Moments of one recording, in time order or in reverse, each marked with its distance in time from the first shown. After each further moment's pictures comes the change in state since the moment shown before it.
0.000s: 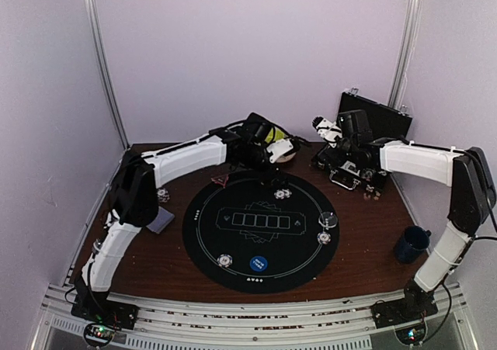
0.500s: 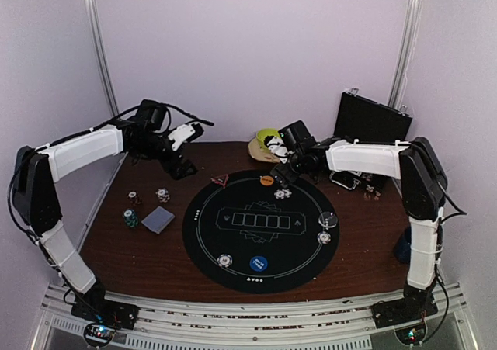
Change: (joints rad) left arm 0.406 -0.763 -0.871 0.051 0.057 0.145; right arm 0.230 0.359 0.352 -0.243 -0.012 0.274
